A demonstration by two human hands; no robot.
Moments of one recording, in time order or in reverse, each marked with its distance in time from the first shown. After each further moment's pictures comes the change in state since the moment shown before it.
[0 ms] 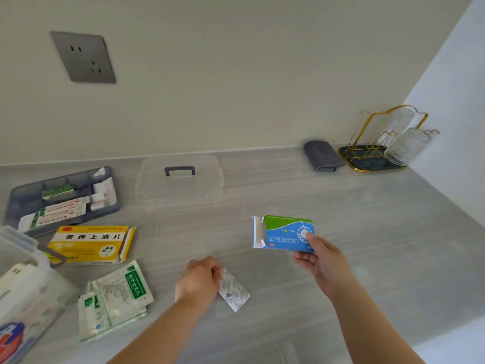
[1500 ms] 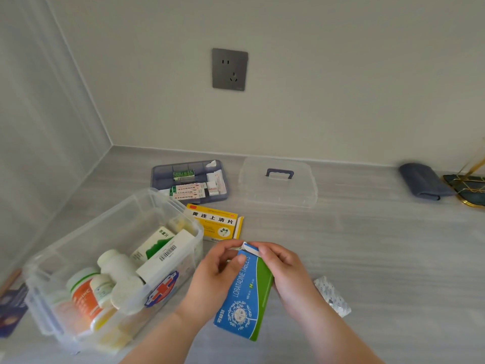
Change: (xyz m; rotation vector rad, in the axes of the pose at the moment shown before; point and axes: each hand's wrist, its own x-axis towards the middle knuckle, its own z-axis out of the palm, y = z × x) left_hand -0.075 -0.103 -0.135 -0.991 0.091 0.086; right_hand -0.112 0.054 0.218 -0.252 -0.632 -0.136
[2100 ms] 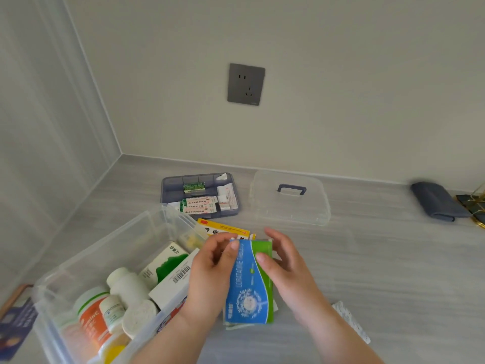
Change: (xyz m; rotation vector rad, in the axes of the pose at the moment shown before) left_hand 0.024 0.024 -0.020 -0.150 0.296 0.140; right_hand 0.025 -0.020 0.020 -0.162 -0.057 -0.149
